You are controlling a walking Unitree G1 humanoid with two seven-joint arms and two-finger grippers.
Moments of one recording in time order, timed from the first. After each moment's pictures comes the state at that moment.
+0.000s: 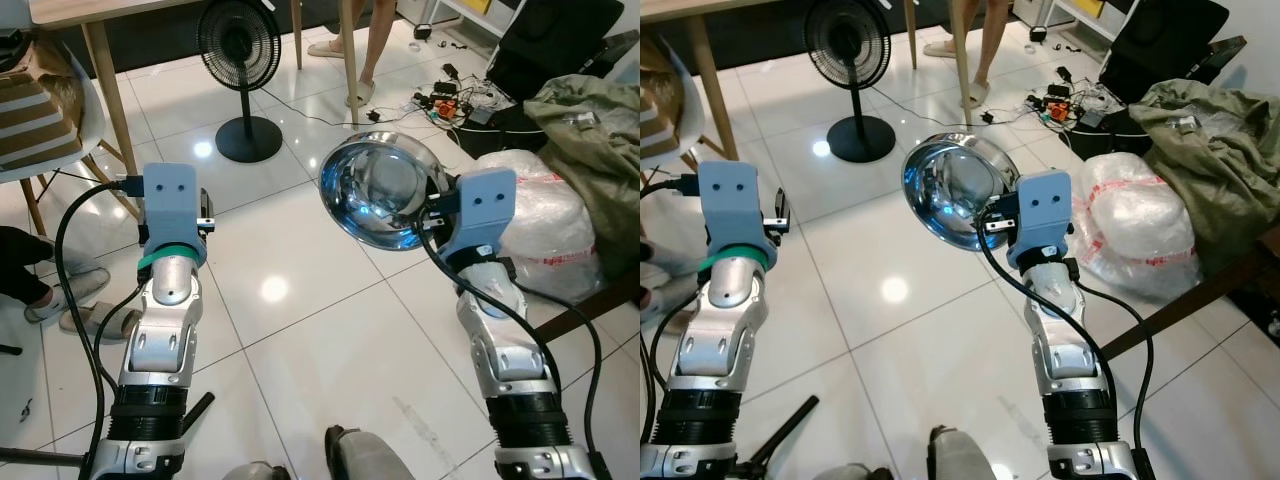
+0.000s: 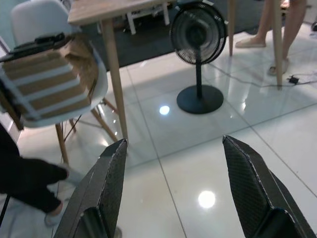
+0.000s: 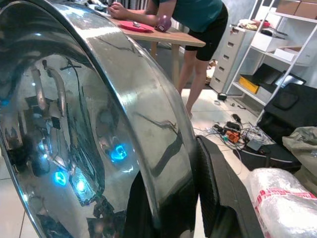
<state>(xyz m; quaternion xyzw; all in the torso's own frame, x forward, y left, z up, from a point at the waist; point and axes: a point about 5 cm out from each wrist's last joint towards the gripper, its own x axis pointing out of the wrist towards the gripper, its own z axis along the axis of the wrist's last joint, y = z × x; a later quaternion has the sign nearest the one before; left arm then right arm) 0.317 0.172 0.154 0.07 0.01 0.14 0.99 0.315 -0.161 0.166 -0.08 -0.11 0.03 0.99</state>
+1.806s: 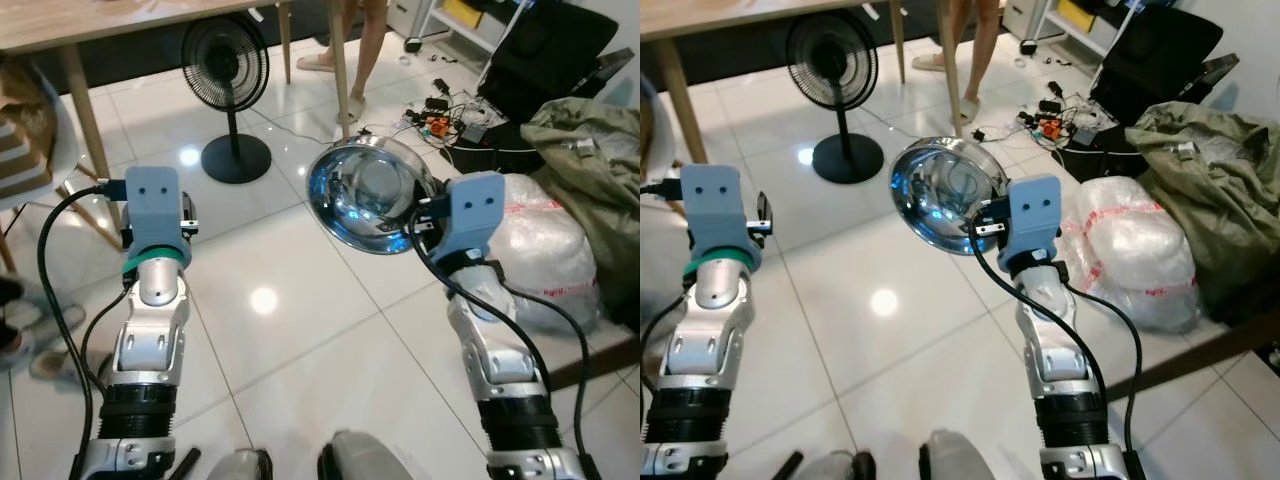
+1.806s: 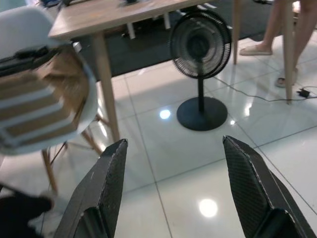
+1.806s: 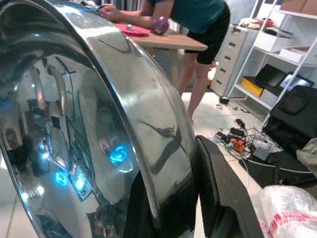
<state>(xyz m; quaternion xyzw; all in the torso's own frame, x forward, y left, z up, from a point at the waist) 0.317 0.178 0.153 0.08 0.00 0.15 0.99 0.314 -0.159 0.162 -0.07 -0.11 0.04 0.99</state>
